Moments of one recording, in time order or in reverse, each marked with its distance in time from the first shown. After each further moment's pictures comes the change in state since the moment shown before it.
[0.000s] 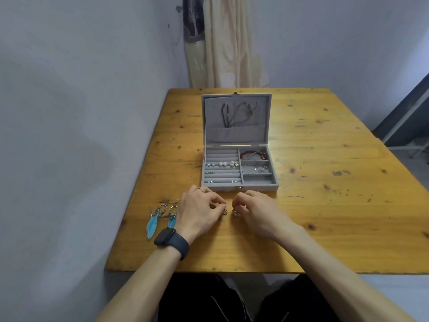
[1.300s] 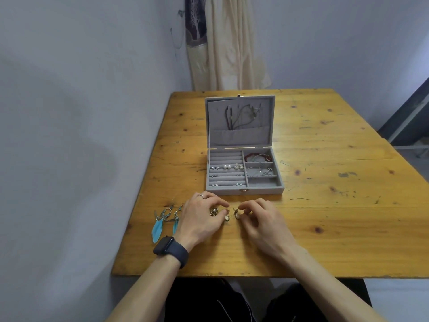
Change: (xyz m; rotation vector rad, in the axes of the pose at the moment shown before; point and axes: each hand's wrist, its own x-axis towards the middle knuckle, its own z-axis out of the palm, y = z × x) left_hand -0.006 -0.018 0.006 -0.164 -0.023 0.028; right_hand -0.022 0.004 0.033 0.172 0.344 -0.022
